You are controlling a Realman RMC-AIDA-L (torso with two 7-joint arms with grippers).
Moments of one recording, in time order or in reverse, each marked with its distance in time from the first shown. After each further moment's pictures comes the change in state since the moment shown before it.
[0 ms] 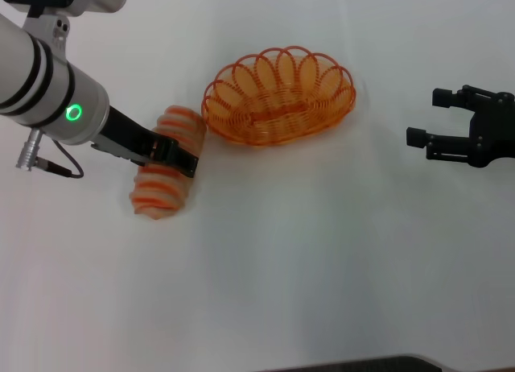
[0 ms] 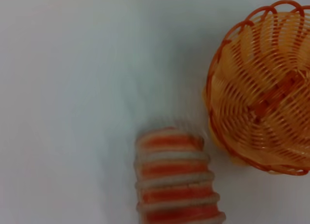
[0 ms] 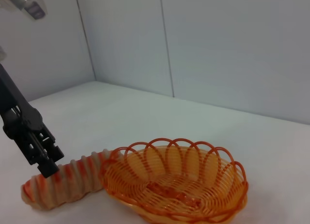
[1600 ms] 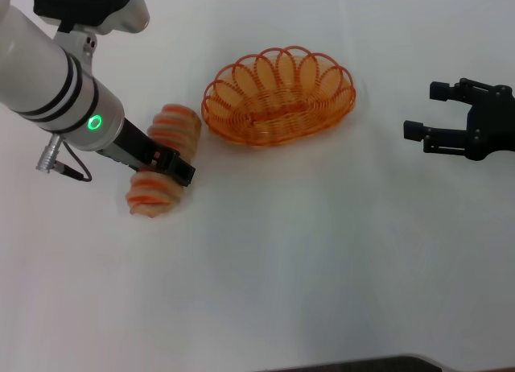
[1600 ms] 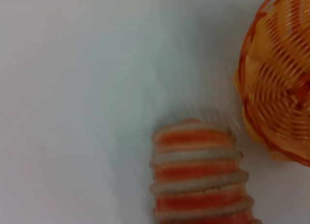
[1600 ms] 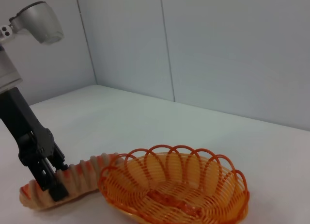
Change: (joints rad) left arm -0.074 0.000 0.053 -0.179 0.065 -0.107 0.001; right arm 0.015 0.002 0.004 -0.006 0.000 -0.001 0.012
